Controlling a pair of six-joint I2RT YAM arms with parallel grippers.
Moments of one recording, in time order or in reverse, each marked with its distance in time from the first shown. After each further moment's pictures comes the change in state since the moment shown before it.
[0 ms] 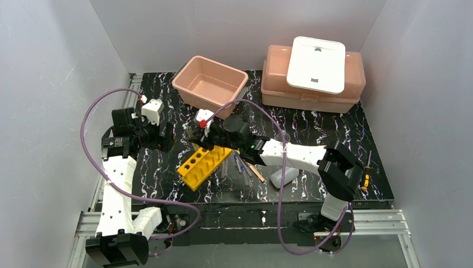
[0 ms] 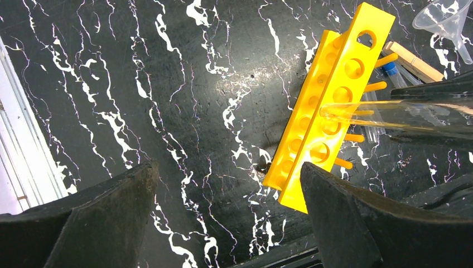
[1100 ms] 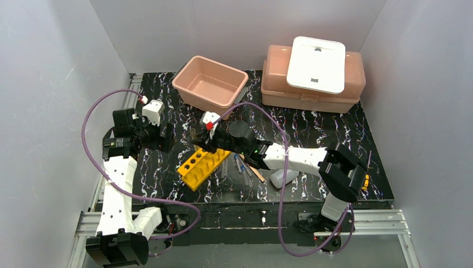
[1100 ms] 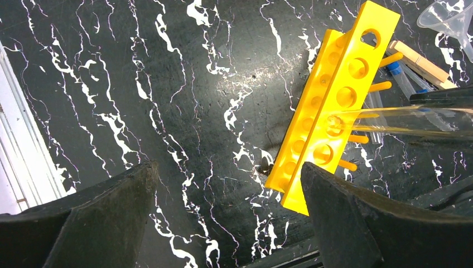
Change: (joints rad) left arm 0.000 -0.002 -0.023 0.024 0.000 0.006; right arm 0.000 -0.028 -0.115 0.132 0.023 0.054
